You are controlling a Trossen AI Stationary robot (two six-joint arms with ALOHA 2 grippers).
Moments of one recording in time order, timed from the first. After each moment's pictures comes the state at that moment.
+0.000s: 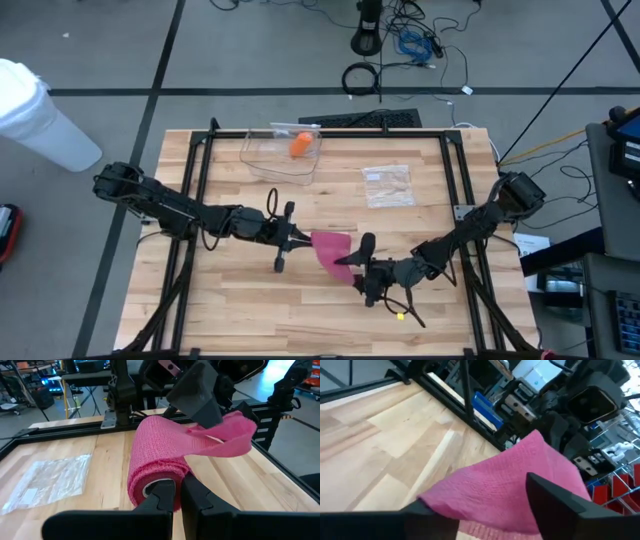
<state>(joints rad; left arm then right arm) -0.21 1.39 0.61 0.59 -0.05 0.06 0.57 1.64 0.74 0.70 0.61 -0.56</state>
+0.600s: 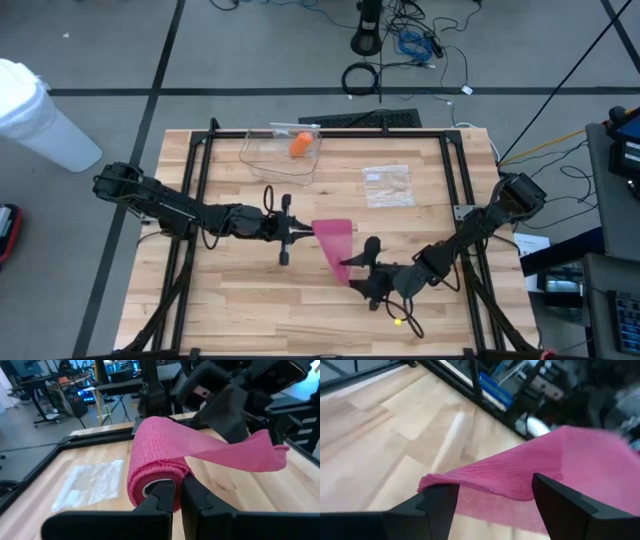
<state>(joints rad) -0.20 1.39 0.61 0.63 -0.19 0.13 0.61 1.63 0.74 0.55 0.68 -0.36</state>
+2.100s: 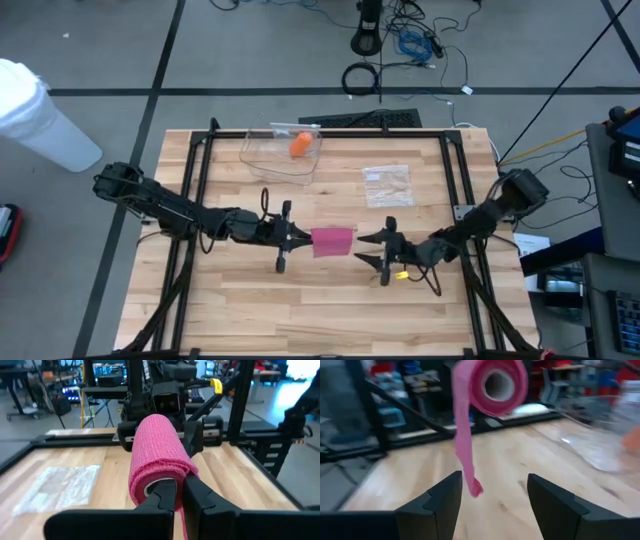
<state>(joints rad) -0.25 1.39 0.61 0.68 -0.16 0.00 0.51 1.60 0.35 1.19 0.68 0.23</state>
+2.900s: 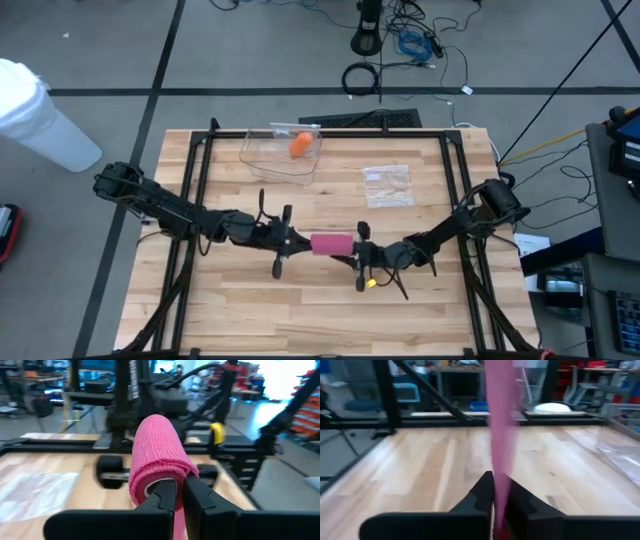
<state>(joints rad) -0.28 1.39 0.61 0.74 -0.12 -0.08 0.41 1.83 0.59 1.12 0.49 0.10</state>
